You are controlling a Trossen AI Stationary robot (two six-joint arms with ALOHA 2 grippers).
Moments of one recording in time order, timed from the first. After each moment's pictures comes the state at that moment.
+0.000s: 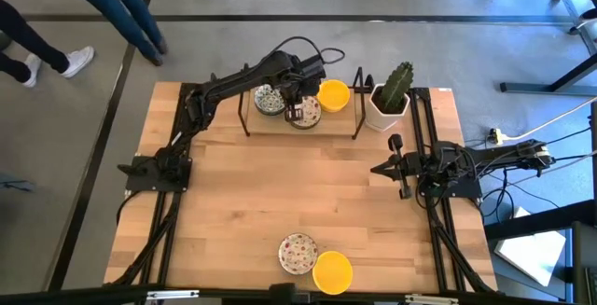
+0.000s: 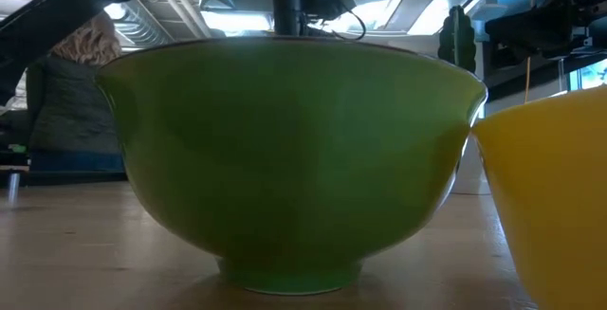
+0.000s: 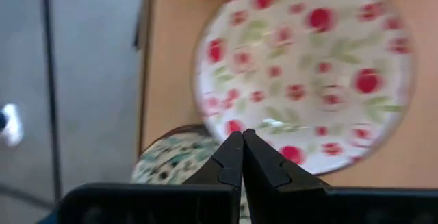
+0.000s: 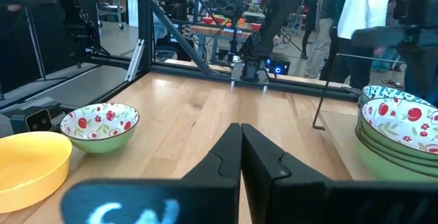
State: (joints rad) left arm 0.43 2.21 2.33 -1.43 -0.21 0.30; right arm 0.12 0.28 0.11 0.14 0.01 -0.11
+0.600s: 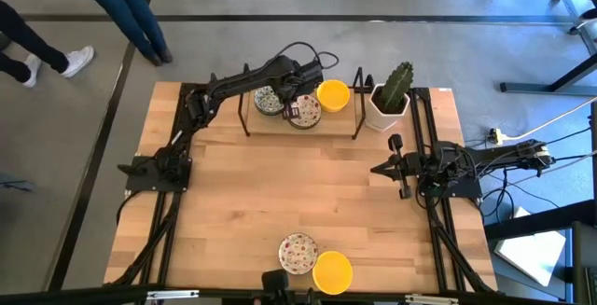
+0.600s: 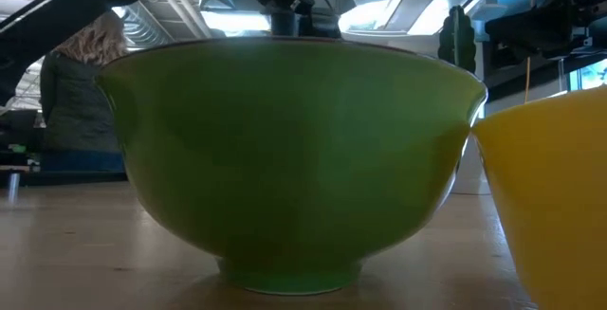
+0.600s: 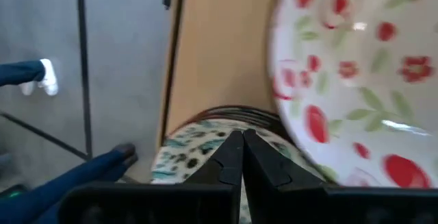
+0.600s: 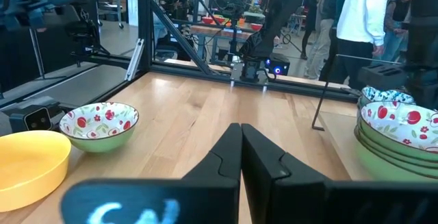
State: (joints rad) left arm 0.47 2.22 2.17 -1.34 -0.37 0.26; right arm 0.12 0.28 0.11 0.14 0.01 -0.12
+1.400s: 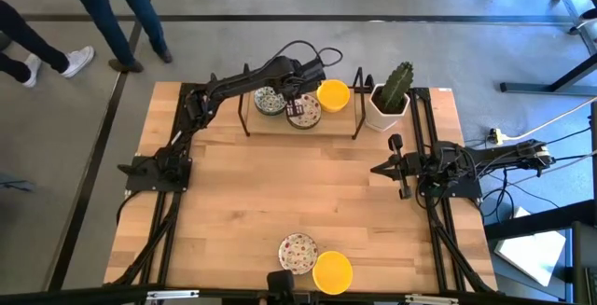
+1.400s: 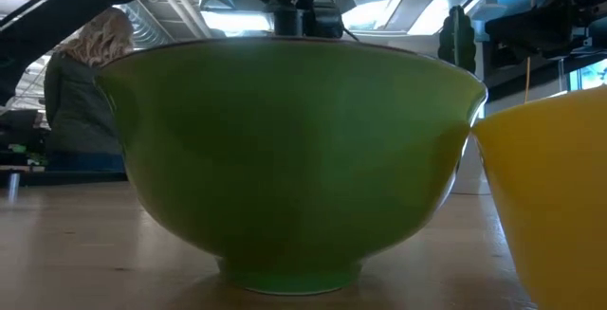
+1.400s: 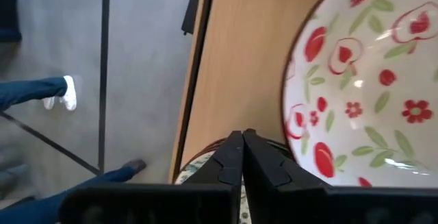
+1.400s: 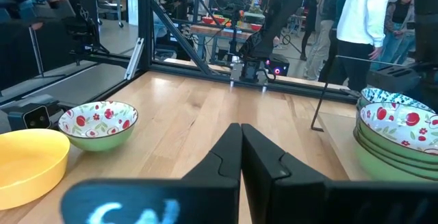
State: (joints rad) left arm 0.45 2.21 2.17 -1.26 -0.40 0.27; right arm 0.12 0.28 0.11 0.14 0.01 -0.13
